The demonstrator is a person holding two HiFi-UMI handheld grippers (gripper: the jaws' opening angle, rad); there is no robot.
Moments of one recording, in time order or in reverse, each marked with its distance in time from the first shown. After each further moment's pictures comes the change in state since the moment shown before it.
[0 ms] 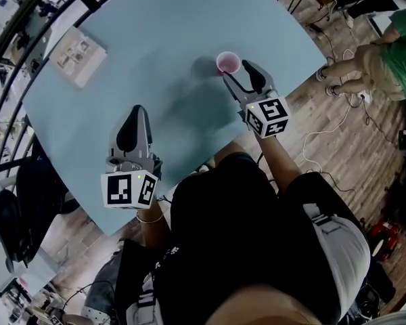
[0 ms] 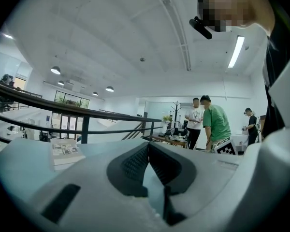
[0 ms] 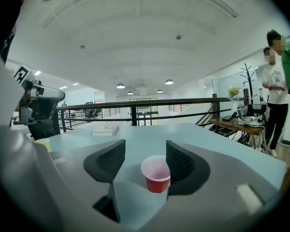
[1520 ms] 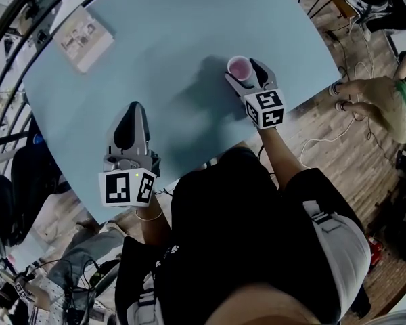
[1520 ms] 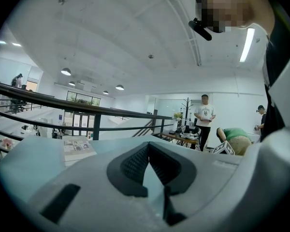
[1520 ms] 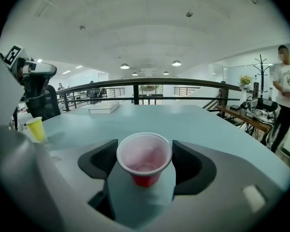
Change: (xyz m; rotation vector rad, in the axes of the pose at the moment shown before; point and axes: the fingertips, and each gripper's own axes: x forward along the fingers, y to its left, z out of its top) left arm 0.013 0.033 -0.013 -0.030 0.033 0.135; right arm 0.064 -0.021 -0.065 -0.063 0.250 0.050
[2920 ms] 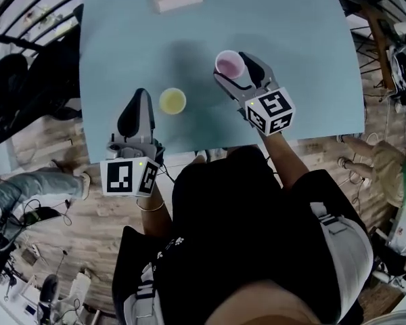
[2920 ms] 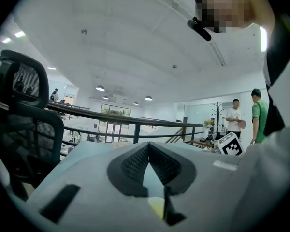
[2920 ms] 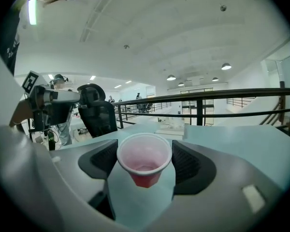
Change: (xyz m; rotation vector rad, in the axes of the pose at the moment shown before) left arm -0.165 0.067 0.011 -0.044 -0.113 0.392; right arm 0.002 0.247 0.096 -0.157 -0.138 0.597
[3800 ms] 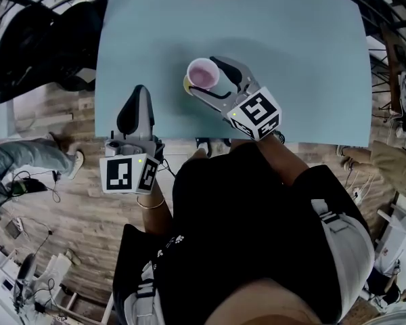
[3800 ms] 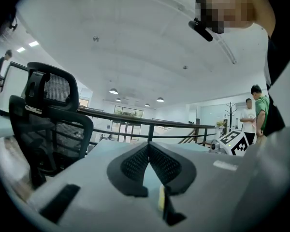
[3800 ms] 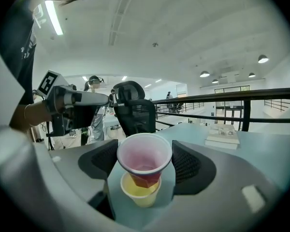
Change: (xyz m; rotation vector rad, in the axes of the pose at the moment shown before) left arm -0.072 0.055 -0.007 -0.033 -0.021 0.153; right arm 0.051 0.158 0.009 -0.123 0.019 0.374
